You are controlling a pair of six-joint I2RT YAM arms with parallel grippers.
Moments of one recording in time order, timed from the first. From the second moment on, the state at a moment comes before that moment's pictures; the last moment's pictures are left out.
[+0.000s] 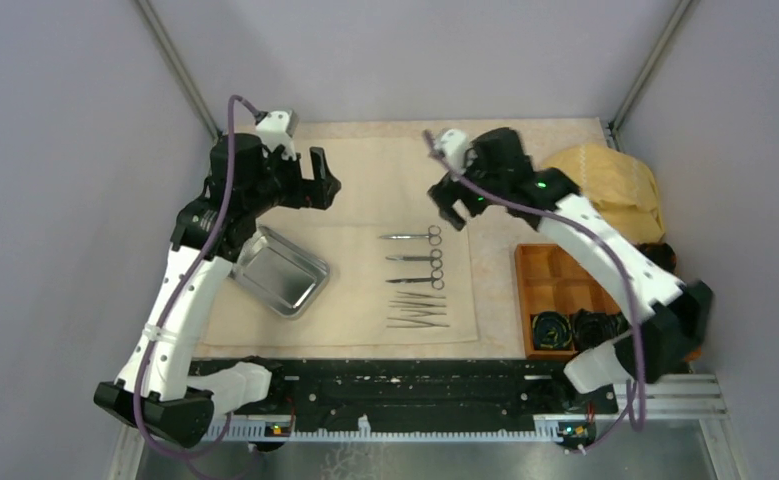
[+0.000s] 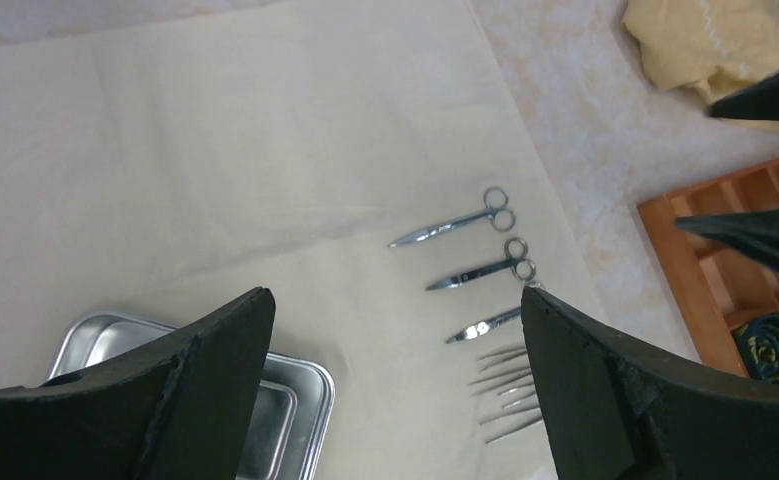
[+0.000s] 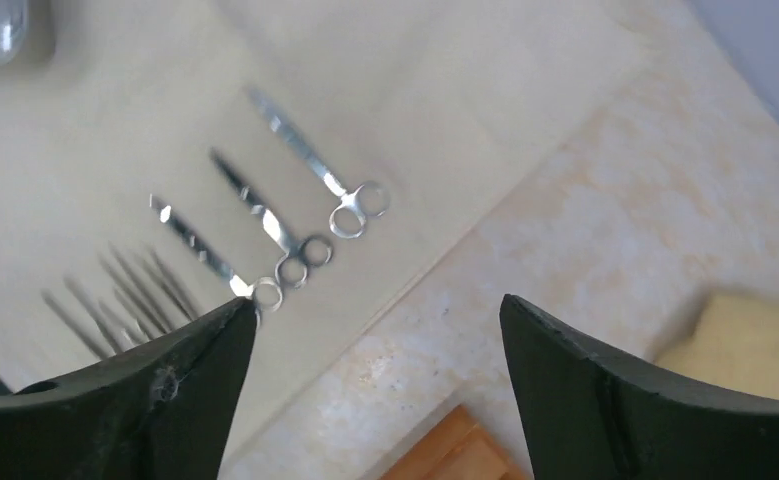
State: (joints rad) left arm -0.31 1.13 1.41 -0.72 0.14 -0.17; right arm 0.63 1.55 1.48 -0.72 -0.15 -0.39
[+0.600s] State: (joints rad) left arm -0.30 1.19 1.84 -0.73 -0.03 -0.20; right arm 0.56 1.01 1.50 -0.65 0.54 0.14
